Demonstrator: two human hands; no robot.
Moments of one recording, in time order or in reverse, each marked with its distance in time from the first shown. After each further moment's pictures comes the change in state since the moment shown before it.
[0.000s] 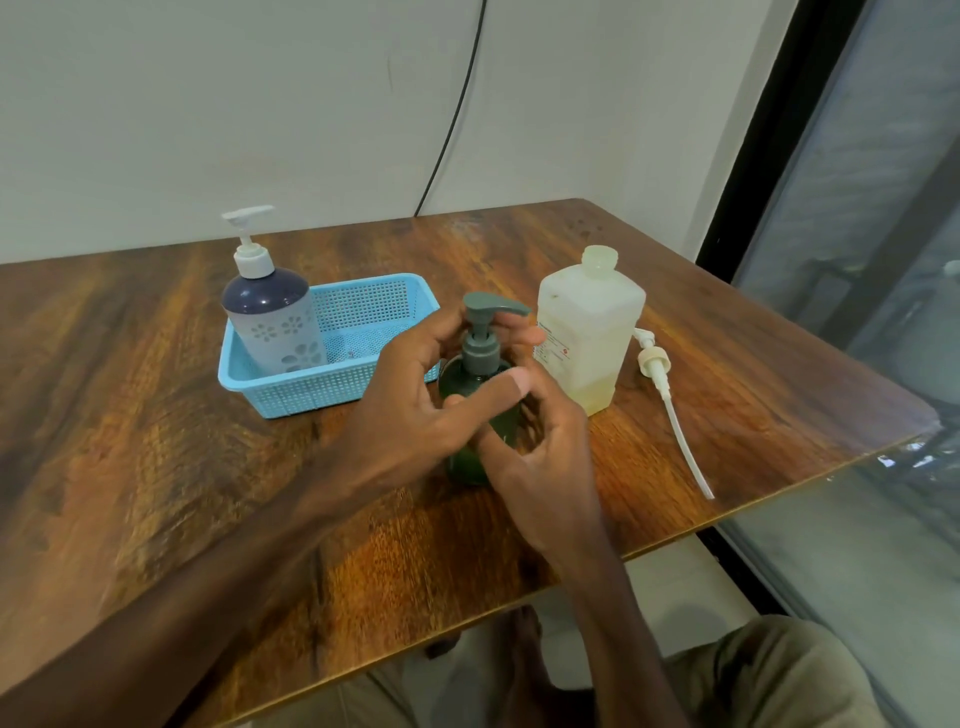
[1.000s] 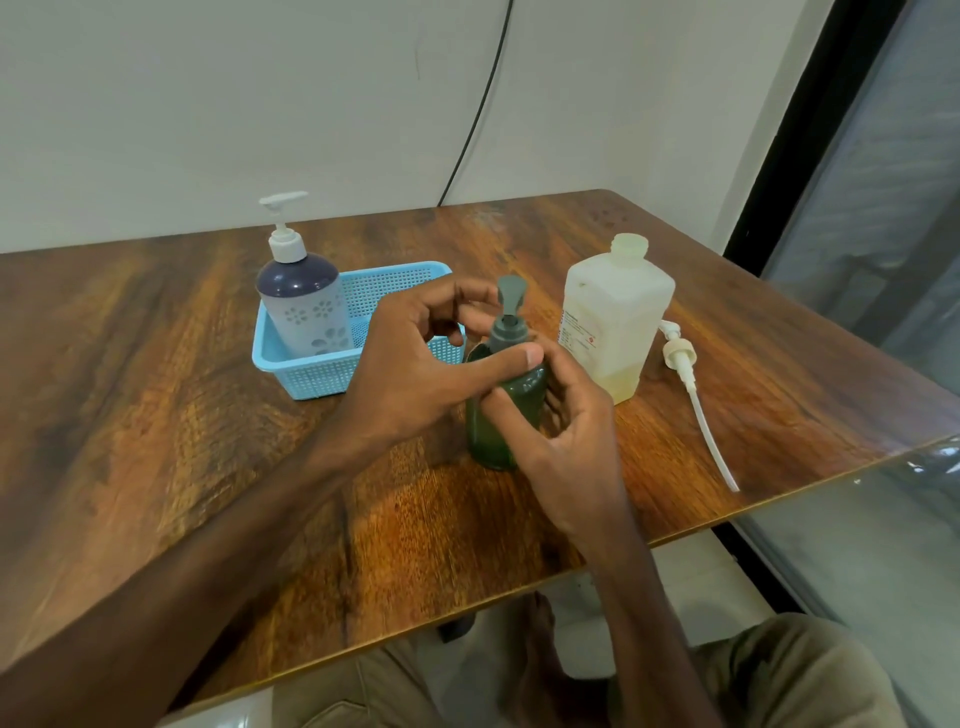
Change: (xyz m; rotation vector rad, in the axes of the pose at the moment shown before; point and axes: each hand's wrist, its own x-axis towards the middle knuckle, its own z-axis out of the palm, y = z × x) left_hand 0.006 -0.009 -0.019 0.074 0.156 0.001; right_hand 0.000 0.001 -0.003 -0.021 -0.006 0.040
